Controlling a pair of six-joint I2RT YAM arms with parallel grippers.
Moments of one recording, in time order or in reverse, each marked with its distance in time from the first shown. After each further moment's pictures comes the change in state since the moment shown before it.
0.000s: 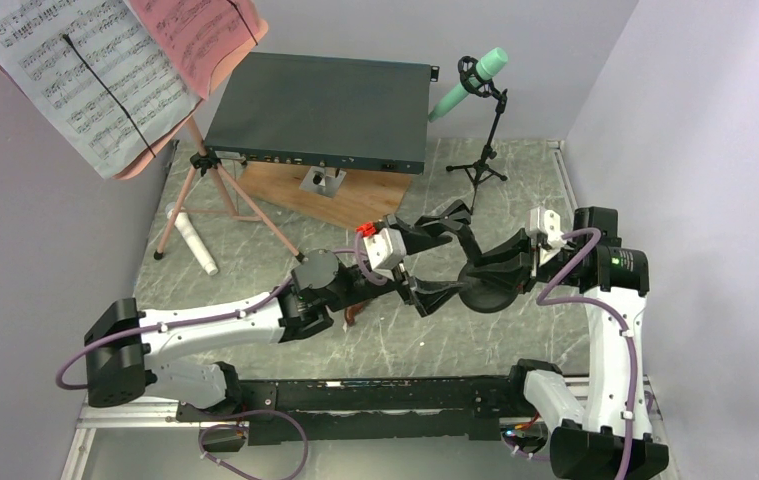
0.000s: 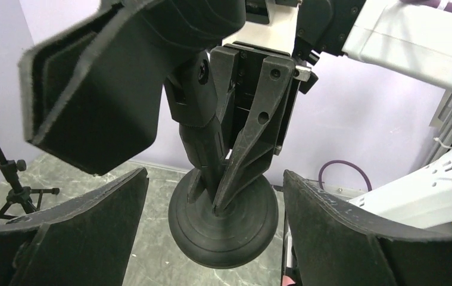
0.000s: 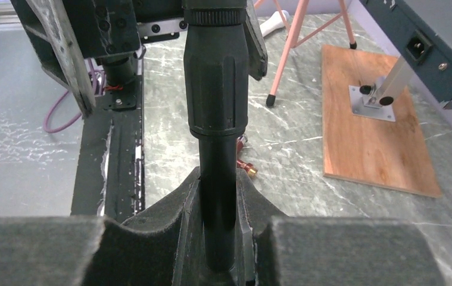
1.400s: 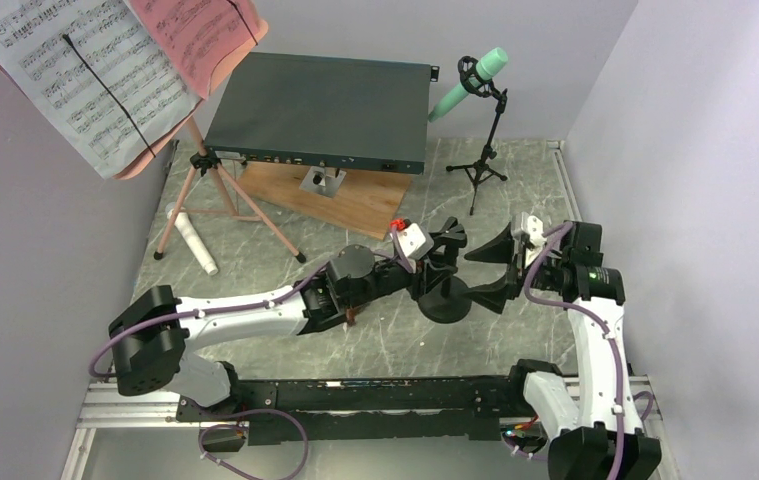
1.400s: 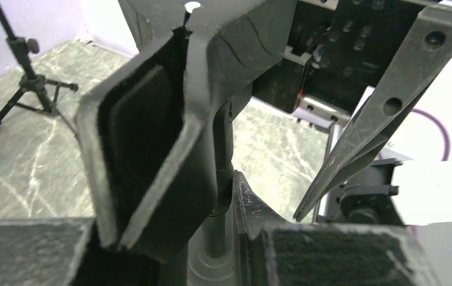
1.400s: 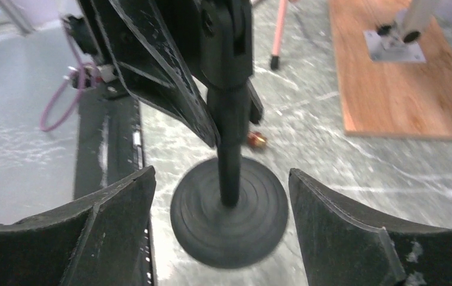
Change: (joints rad) left arm 0.042 0.147 0.011 -0.133 -0.099 -0.053; right arm 0.006 -0.063 -0.292 0.393 0.029 0.333
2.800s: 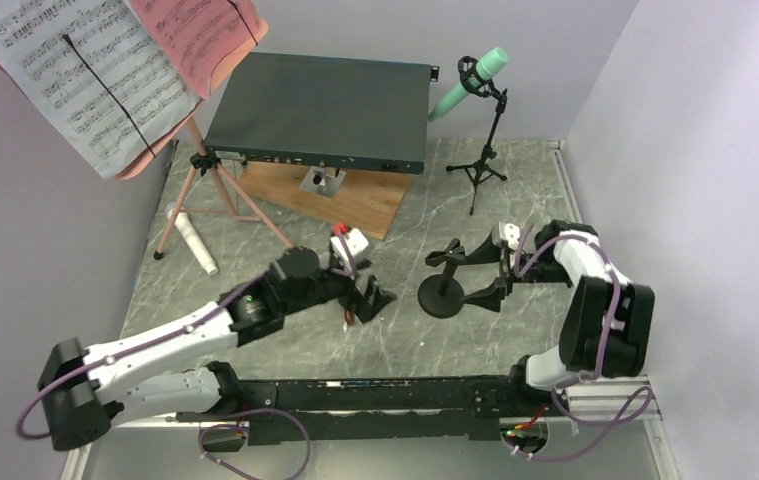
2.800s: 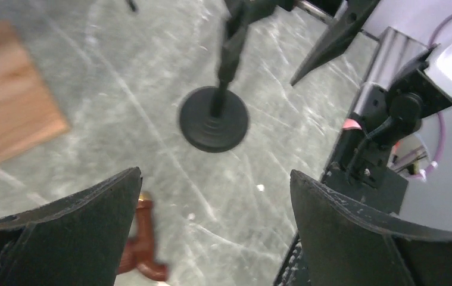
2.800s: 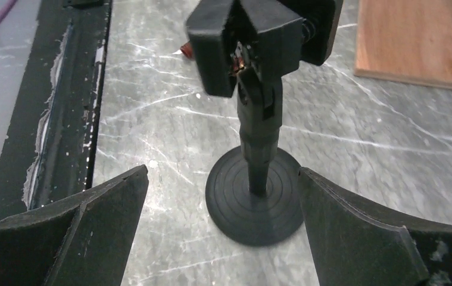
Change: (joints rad) left arm 0.121 -0.376 -0.264 -0.411 0.040 -0.055; right arm -0.051 0.534 0.001 -0.375 0.161 -0.937
